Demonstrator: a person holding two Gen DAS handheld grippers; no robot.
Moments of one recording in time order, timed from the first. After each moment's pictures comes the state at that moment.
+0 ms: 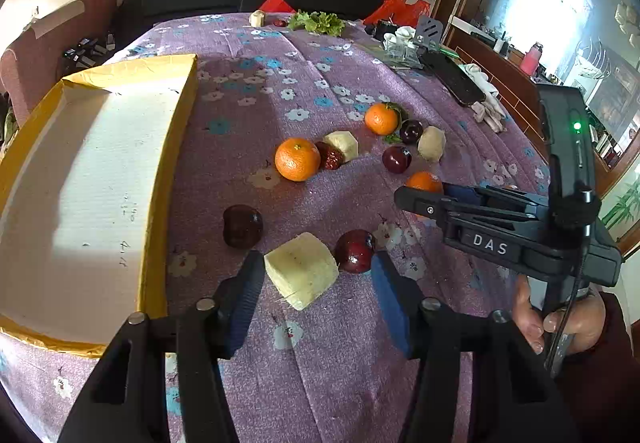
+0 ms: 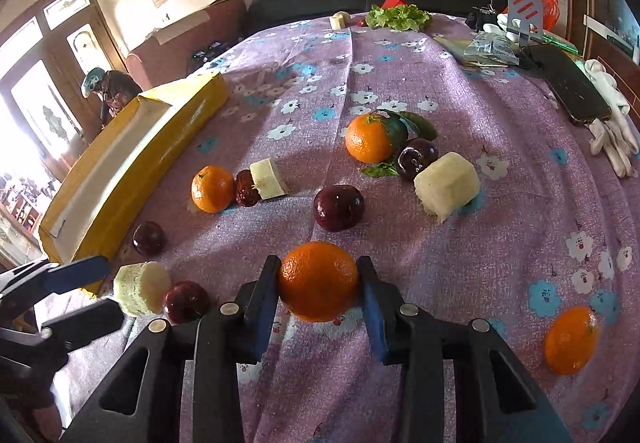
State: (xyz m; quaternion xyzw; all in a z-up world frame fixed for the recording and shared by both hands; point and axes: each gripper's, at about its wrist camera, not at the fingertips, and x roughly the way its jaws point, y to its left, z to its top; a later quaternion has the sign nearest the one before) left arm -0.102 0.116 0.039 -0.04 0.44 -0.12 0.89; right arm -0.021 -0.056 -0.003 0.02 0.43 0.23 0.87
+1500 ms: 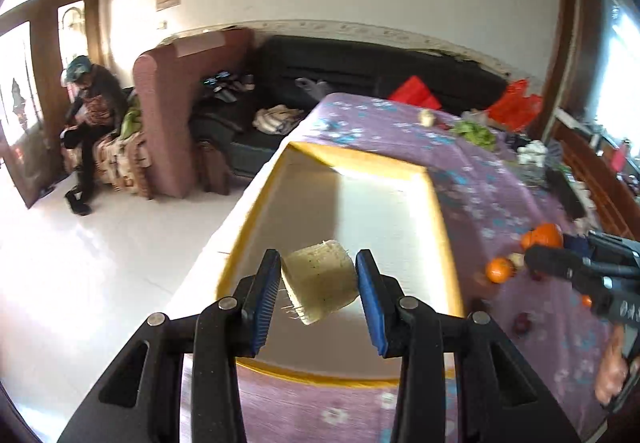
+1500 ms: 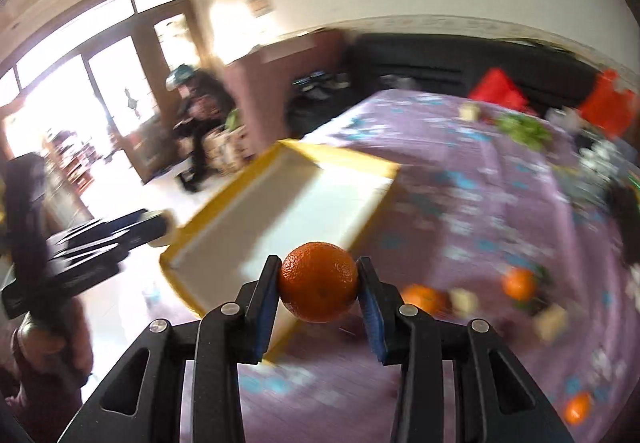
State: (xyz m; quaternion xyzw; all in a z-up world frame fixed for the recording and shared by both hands) left arm -0.142 0.313 0.131 -0.06 0.34 0.11 0.93; right arm -0.057 0.081 0.121 -0.02 0.36 0.38 0.86
